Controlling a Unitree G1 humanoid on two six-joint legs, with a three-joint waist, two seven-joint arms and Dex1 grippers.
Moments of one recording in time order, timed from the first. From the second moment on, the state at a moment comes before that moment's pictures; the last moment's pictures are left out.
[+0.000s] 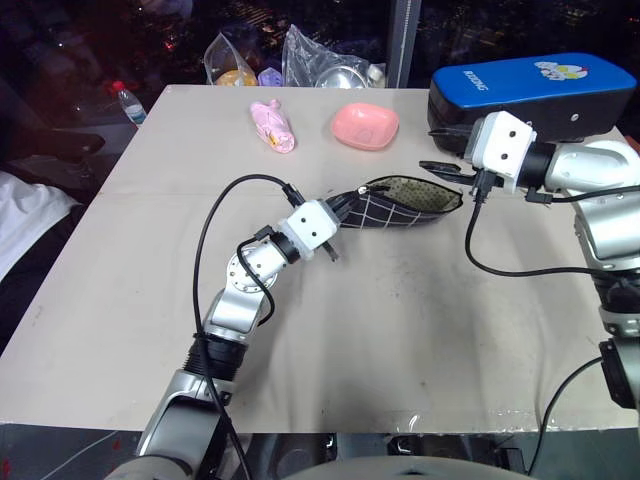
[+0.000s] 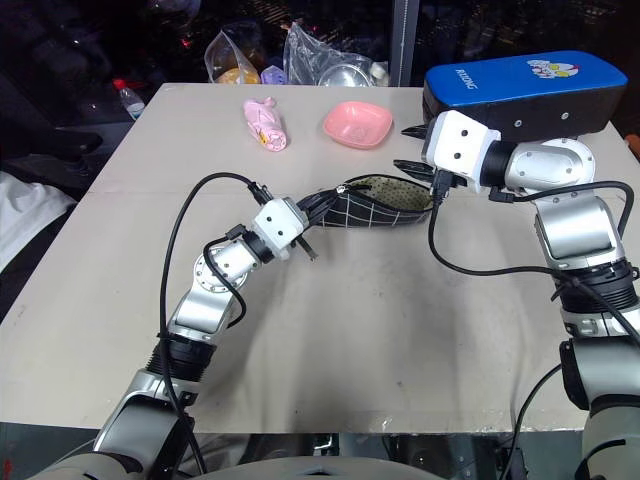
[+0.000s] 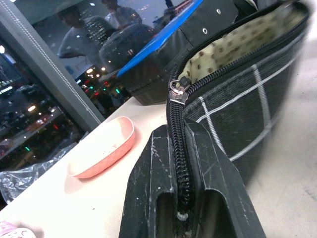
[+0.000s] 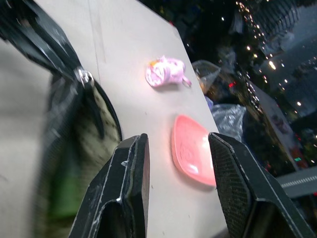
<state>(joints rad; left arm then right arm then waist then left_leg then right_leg) -0.44 0.36 -0.16 0.13 0.06 -0.30 -0.52 -0.79 -0.69 0.13 -0.02 0.08 0.09 0.97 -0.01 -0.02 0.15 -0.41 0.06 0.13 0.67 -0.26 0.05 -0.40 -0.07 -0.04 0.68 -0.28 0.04</state>
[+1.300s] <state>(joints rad) -0.36 0.37 -0.21 0.09 0.10 -0.31 -0.56 -0.60 -0.58 0.28 -0.06 -0.19 0.07 0.82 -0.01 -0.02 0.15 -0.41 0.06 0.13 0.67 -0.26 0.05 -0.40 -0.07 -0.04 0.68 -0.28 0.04</state>
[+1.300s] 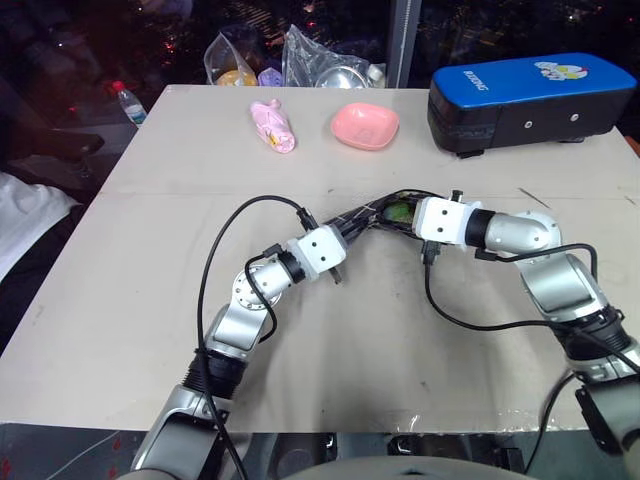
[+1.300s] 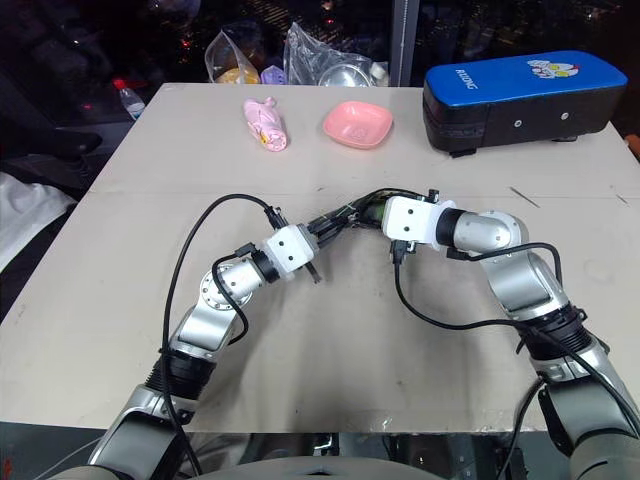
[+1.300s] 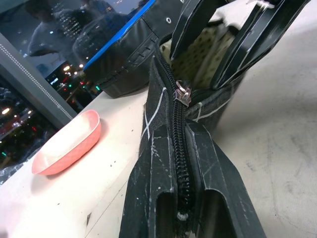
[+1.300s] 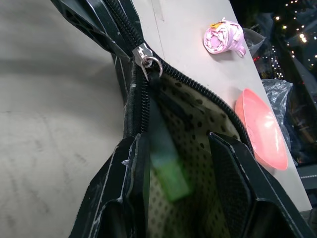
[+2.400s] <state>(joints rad) -0.36 0.37 -0.21 0.09 0.10 -0.31 -0.56 -0.65 -0.50 0.35 0.07 -0.26 -0.12 0.84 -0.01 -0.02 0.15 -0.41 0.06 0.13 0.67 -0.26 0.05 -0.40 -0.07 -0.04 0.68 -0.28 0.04</state>
